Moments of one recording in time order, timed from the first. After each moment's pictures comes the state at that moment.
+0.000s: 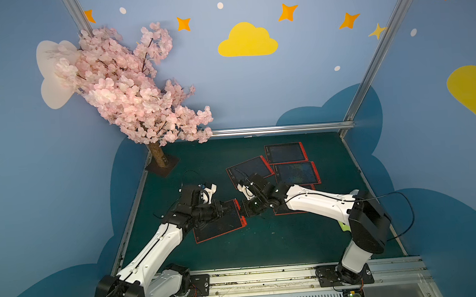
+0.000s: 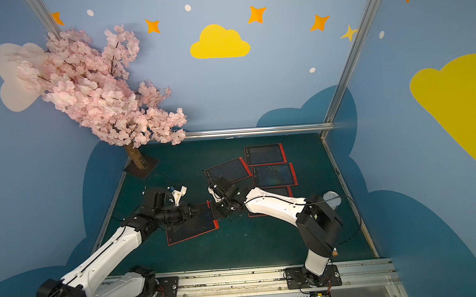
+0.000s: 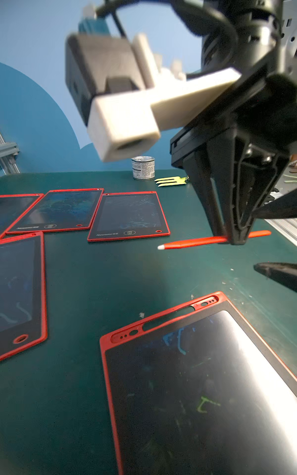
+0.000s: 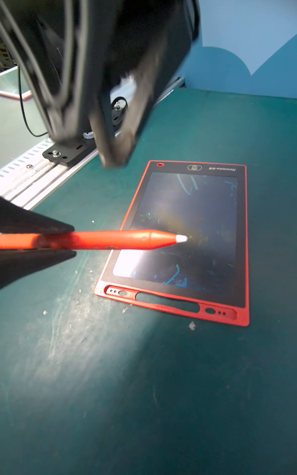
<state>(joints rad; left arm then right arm) -0.30 1.02 0.59 -0.32 0.68 -0.68 0.98 1.72 1.25 -0.51 -0.27 0.63</state>
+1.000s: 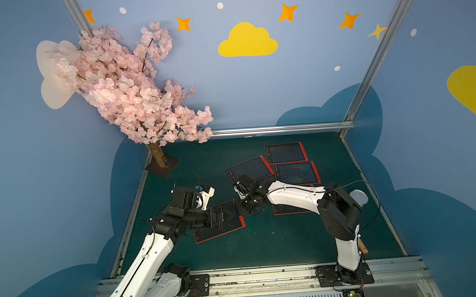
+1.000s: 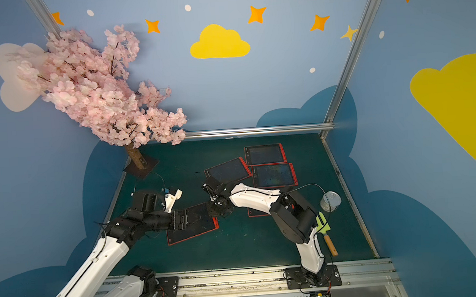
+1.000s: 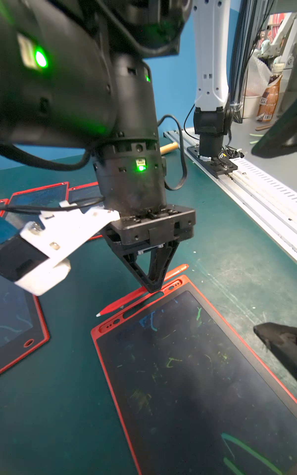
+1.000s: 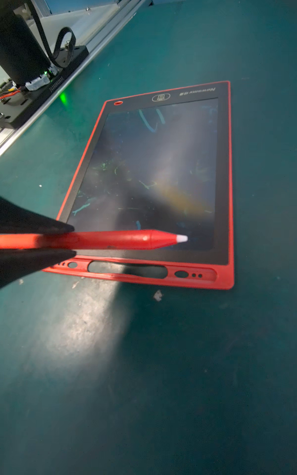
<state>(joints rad) -0.30 0.87 0.72 -0.72 0.63 -0.38 0.97 1.97 1.42 -0.59 -0.19 0.65</state>
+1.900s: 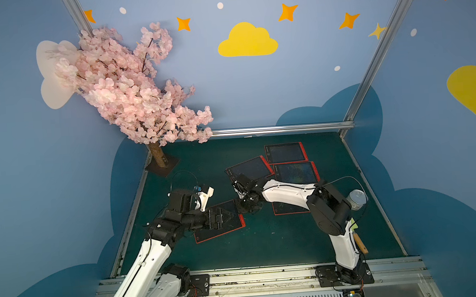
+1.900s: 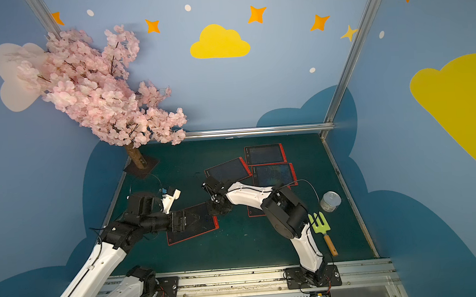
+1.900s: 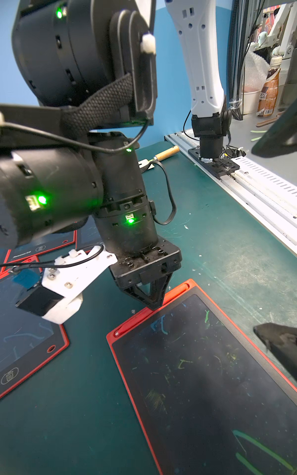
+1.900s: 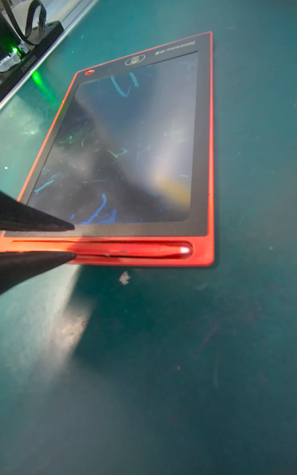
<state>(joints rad) -0.30 0.82 0.71 -0.70 0.63 -0.36 0.94 2.07 1.48 -0.60 -0.19 0.66</state>
